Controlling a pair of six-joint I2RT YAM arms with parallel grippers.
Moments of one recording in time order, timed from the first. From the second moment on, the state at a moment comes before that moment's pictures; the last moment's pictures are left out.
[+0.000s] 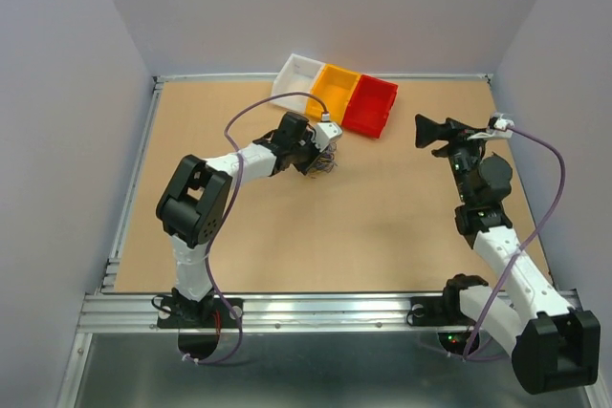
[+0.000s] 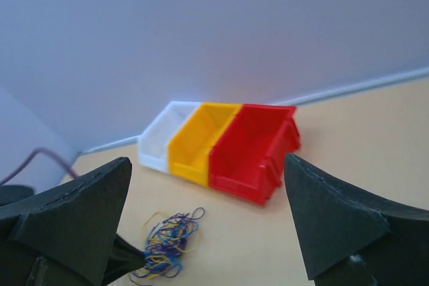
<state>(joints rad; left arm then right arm) -0.57 1.90 1.23 -0.09 0.24 0.35 0.12 0.92 0.55 0.58 0.01 0.45</state>
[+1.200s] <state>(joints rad) -0.53 1.74 1.12 -0.08 0.56 0.35 0.42 1.72 0.75 0.62 -0.50 0.33</state>
